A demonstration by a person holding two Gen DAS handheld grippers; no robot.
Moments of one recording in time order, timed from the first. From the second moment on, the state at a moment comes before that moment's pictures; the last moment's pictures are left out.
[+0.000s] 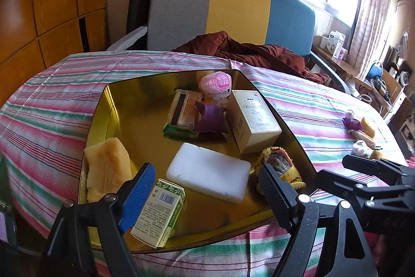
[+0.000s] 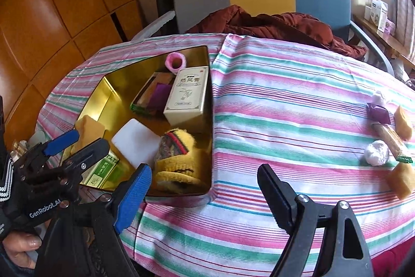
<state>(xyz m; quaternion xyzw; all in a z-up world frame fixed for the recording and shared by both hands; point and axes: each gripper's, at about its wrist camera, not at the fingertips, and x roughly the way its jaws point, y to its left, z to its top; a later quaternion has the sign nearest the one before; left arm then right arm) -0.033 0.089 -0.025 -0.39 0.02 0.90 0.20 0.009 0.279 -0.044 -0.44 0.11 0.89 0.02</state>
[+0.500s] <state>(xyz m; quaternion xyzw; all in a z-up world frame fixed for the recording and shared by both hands) -0.024 0.099 -0.019 -0.37 0.04 0.90 0.21 0.016 0.318 -0.050 -0.45 0.12 0.88 0.07</state>
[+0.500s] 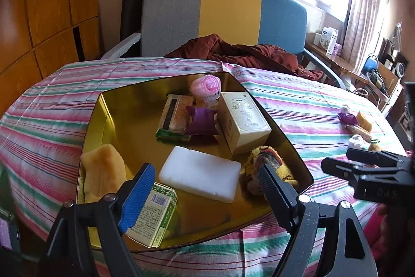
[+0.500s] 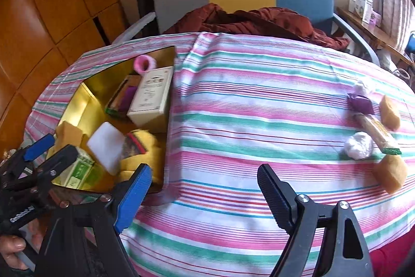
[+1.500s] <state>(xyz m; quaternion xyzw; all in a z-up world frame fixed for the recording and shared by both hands) -0.022 0.208 0.011 -0.34 0.11 0.87 0.33 0.133 0.589 -0.053 -0.28 0.45 0.80 0.29</state>
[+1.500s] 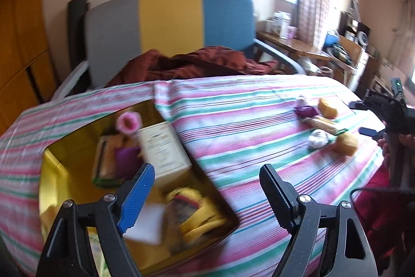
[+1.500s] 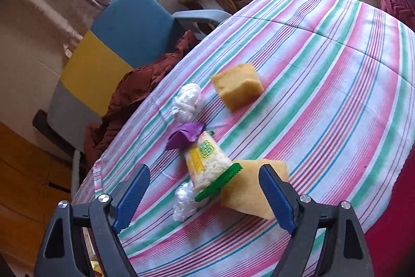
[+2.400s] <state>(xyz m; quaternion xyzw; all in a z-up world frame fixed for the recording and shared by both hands) -0.007 0.455 -0.056 -0.38 0.21 0.74 0.52 0.145 0.605 -0.064 -0.24 0.52 0.78 0.24</state>
